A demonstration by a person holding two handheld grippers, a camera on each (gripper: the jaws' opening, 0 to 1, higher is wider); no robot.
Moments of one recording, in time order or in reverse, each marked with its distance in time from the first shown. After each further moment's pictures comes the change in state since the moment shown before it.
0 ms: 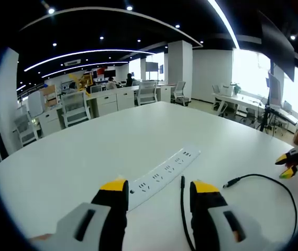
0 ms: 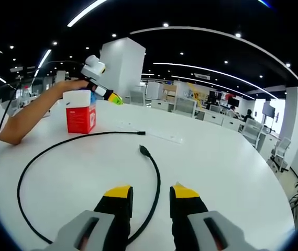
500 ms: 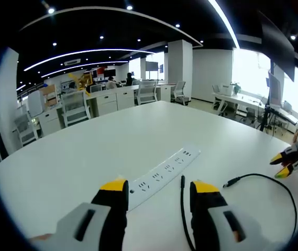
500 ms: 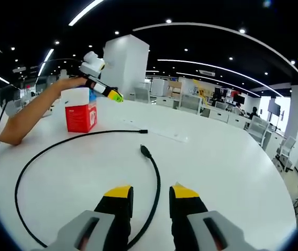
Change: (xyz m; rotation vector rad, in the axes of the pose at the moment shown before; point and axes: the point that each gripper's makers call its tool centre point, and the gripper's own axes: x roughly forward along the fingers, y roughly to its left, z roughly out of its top) left arm 0.000 0.000 -0.001 0.000 0.007 0.000; right arm 0.024 -0.005 0.004 -0.002 0.029 0.055
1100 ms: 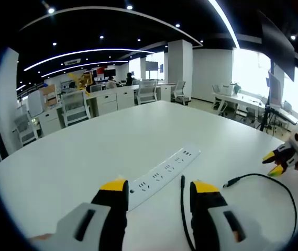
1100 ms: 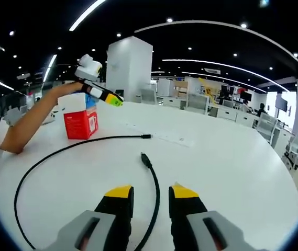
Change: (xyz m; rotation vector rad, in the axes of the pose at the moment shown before) left arm 0.000 0.000 0.000 0.000 -0.001 0.000; right arm 0.031 -0.007 0.014 0.043 -0.021 0.083
